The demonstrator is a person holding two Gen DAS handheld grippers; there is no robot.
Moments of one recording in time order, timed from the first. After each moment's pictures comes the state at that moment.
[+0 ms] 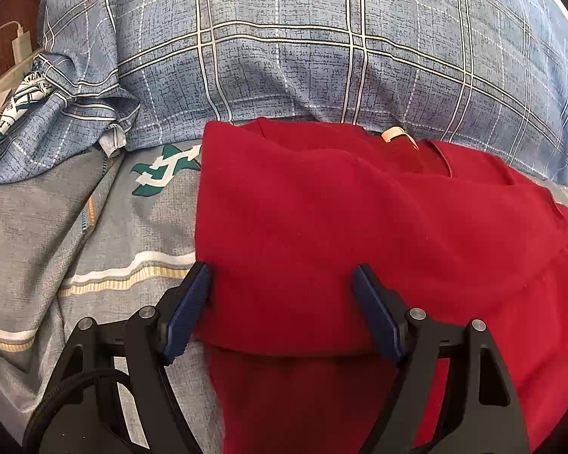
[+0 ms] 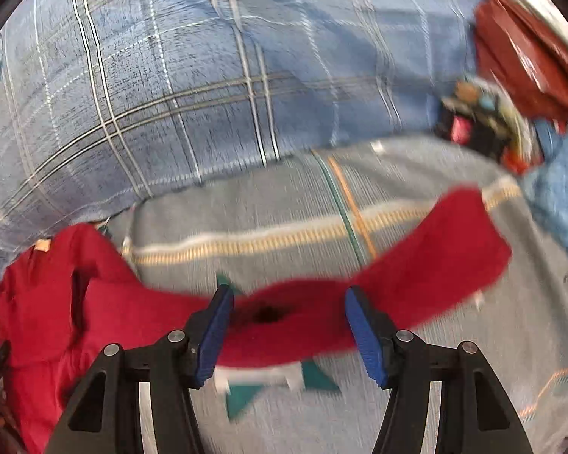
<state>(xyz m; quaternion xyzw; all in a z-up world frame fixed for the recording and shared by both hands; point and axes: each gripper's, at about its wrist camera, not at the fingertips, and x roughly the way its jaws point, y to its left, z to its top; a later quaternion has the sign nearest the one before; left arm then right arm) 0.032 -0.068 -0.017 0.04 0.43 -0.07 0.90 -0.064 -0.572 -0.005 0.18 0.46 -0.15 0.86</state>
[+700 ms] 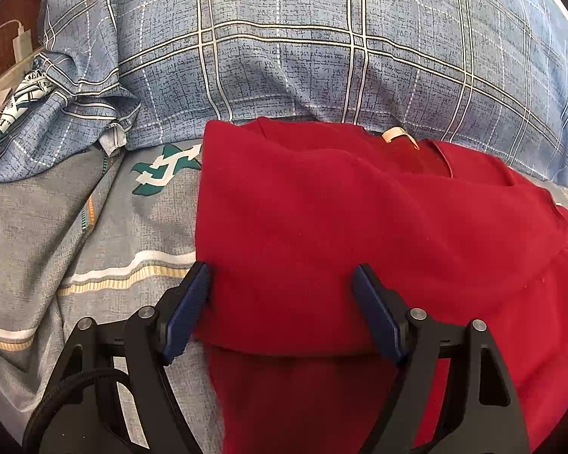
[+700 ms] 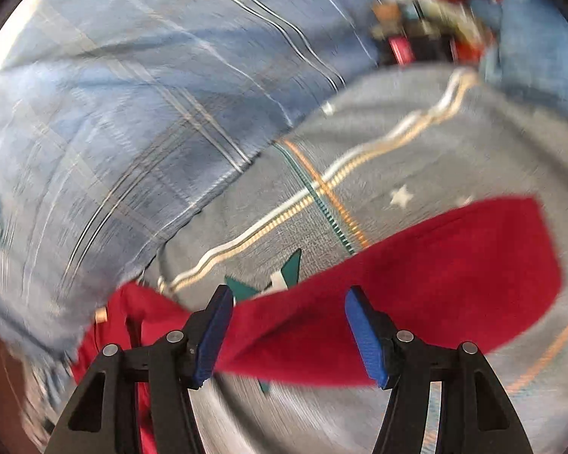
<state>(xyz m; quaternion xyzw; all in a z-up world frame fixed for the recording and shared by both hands) 0.032 -0.066 -0.018 0.03 0.43 -0.07 0.90 -0.087 -0.614 -0.016 0.41 0.42 -0.15 0.80</state>
